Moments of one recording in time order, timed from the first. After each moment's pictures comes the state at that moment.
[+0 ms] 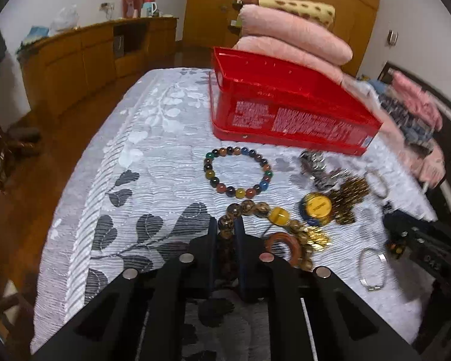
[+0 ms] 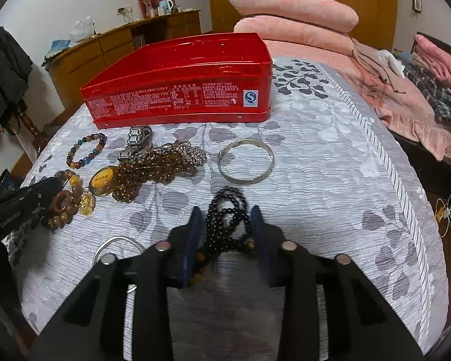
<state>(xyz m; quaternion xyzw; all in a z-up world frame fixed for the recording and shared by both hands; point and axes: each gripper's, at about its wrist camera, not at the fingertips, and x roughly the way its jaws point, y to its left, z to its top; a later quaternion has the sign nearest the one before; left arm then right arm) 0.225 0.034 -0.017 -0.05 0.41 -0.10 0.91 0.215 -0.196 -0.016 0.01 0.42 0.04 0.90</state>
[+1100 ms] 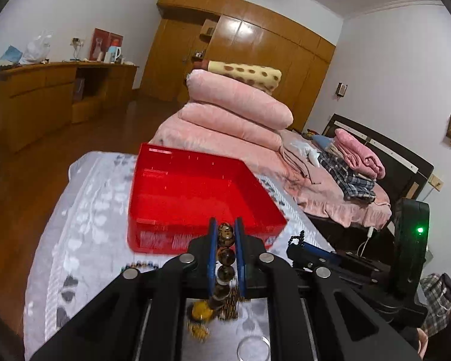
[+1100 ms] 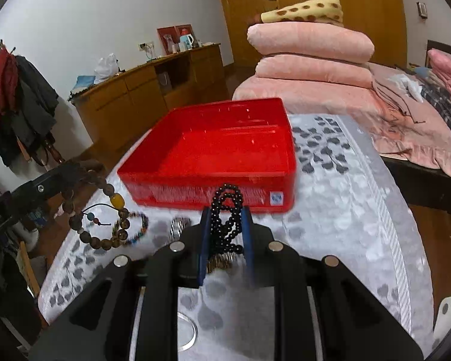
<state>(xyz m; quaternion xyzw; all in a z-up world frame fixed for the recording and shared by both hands) 0.247 -0.009 0.089 -0.12 0.27 -0.20 0.93 0.255 -0.195 0.060 0.05 0.35 0.10 0.93</state>
